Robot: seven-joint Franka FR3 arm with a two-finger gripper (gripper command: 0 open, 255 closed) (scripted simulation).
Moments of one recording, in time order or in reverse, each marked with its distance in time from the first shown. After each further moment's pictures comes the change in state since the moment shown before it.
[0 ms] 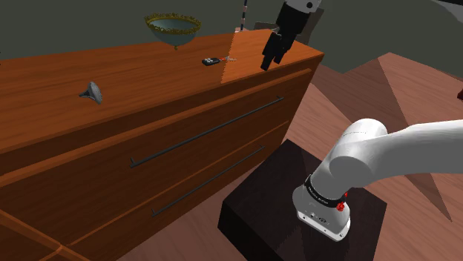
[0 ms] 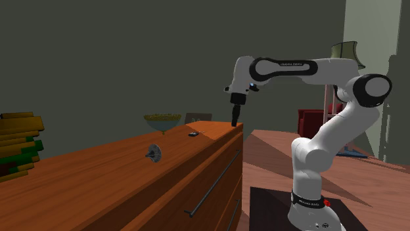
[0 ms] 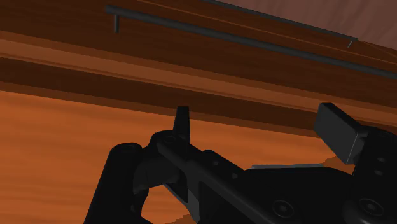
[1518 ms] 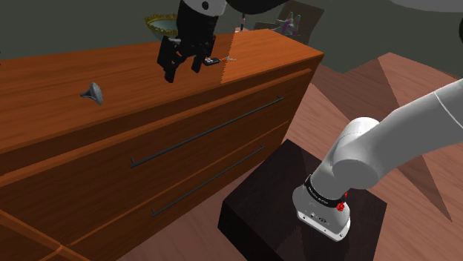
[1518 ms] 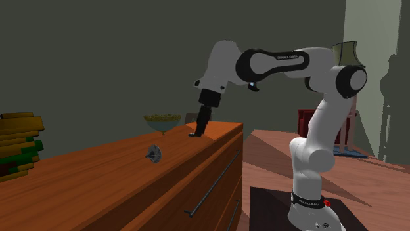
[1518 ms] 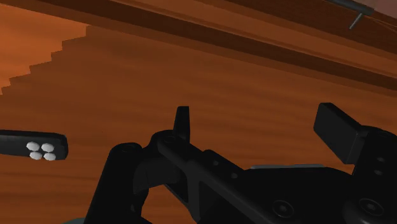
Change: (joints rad) arm 0.103 0.388 0.409 0.259 0.103 0.301 0.403
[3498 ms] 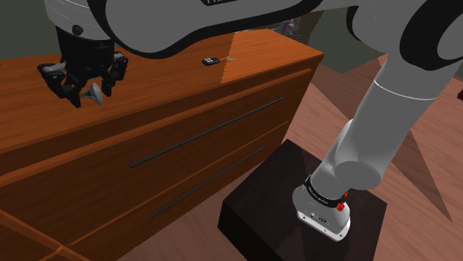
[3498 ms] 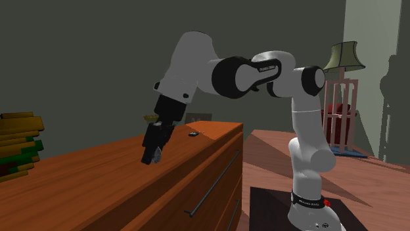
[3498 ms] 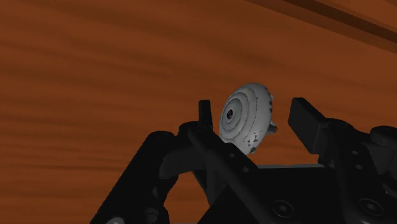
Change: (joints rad) arm 0.055 0.530 0.260 0.421 -0.379 0.126 0.410
